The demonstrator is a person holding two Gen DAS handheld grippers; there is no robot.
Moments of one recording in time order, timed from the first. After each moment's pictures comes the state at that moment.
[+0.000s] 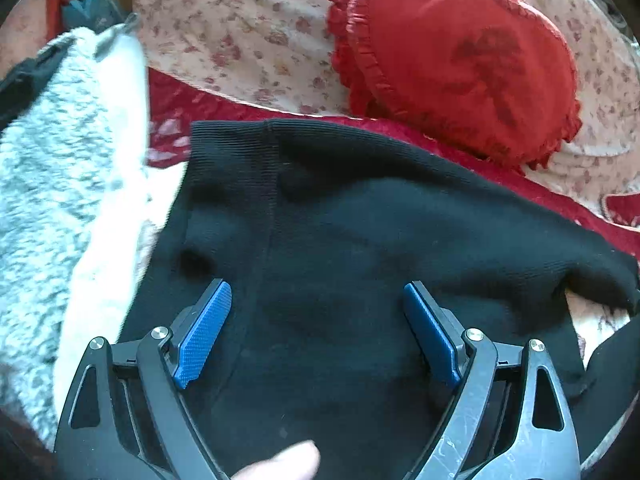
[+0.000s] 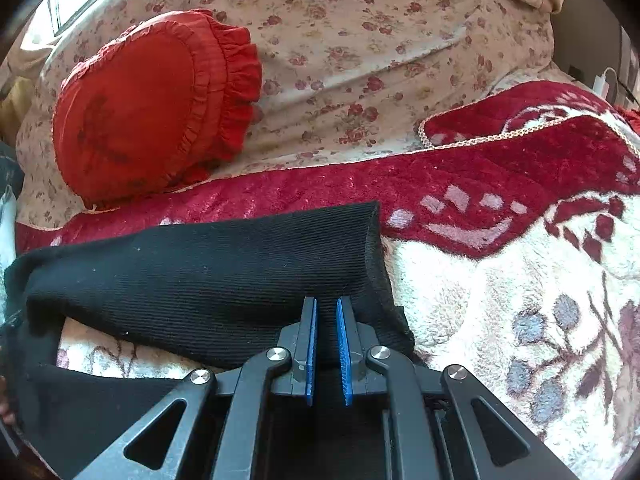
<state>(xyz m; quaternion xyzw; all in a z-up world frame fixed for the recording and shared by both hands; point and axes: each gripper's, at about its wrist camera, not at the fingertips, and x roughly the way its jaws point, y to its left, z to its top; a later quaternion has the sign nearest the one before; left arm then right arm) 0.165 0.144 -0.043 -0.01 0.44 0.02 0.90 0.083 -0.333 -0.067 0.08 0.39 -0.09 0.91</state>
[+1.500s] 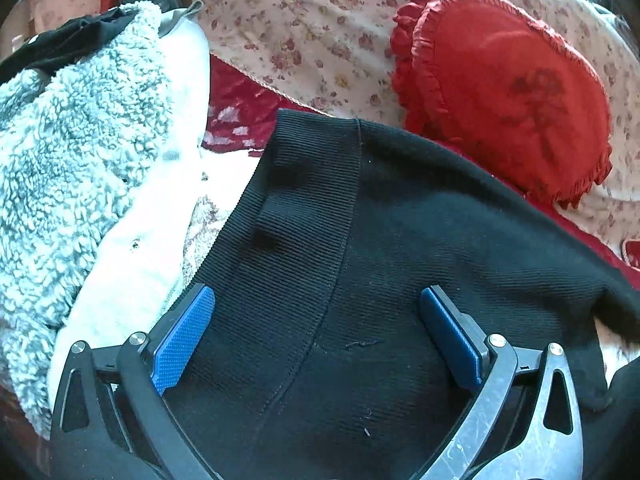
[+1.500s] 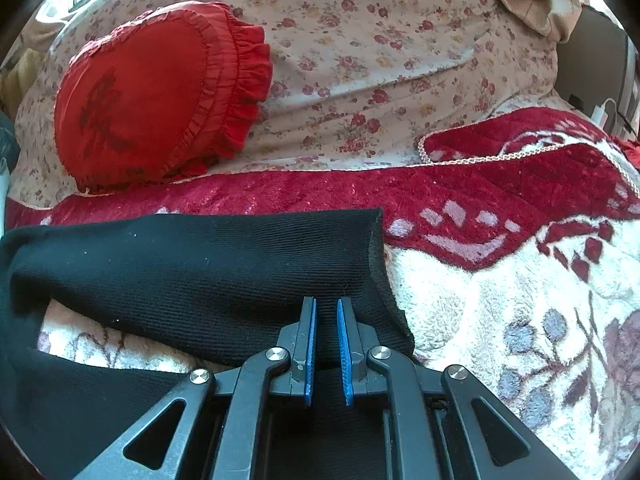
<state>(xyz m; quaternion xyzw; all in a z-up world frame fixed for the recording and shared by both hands) 0.153 0.179 -0.060 -0.07 0.39 0.07 0.91 0.082 -0.321 -0.067 0.03 0.39 -0.10 0.92</state>
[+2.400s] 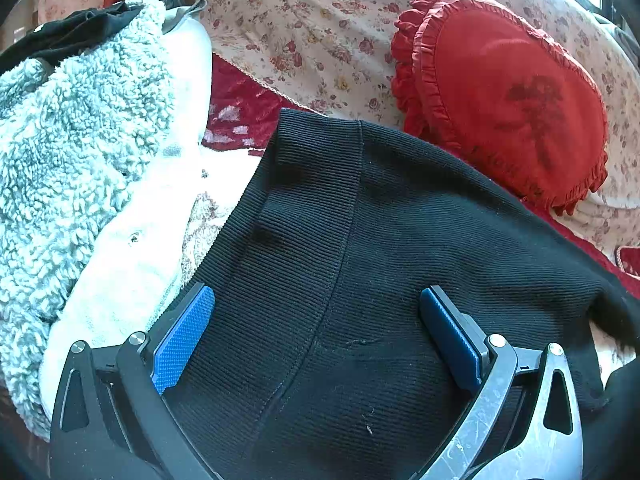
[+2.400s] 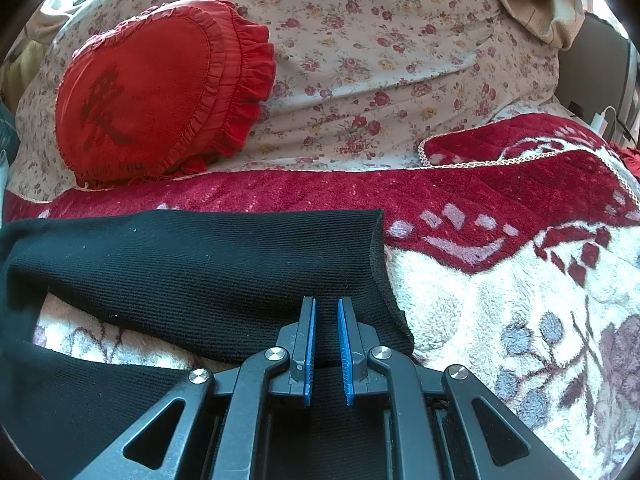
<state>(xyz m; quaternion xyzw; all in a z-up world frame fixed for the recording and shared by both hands) 0.152 0.182 -0.059 -0.08 0.39 0.06 0.92 0.081 -0.321 -0.067 0.02 0.38 -0.10 0.92</state>
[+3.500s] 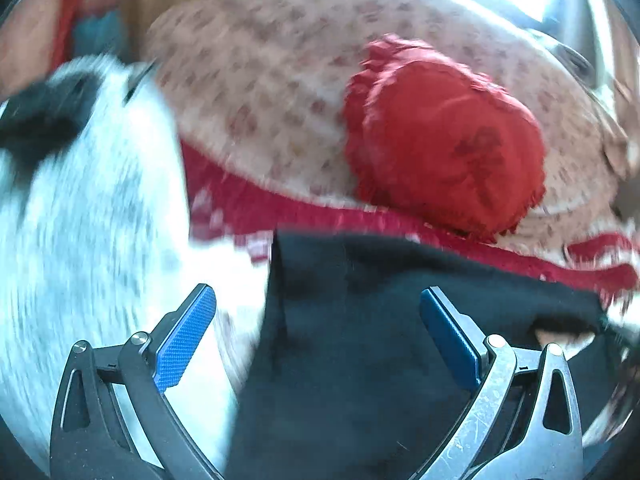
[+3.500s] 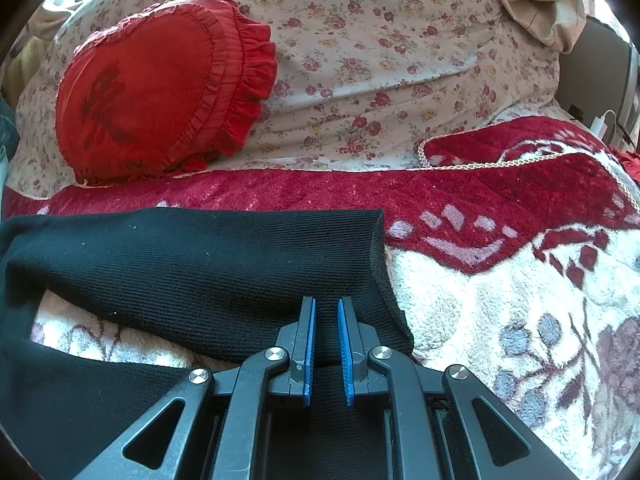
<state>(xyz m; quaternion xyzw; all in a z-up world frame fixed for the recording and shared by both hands) 0.167 0.224 0.007 -0.04 0.32 -0.08 0.94 0.081 -0.319 -0.065 0.01 0.39 -0.10 0.92</state>
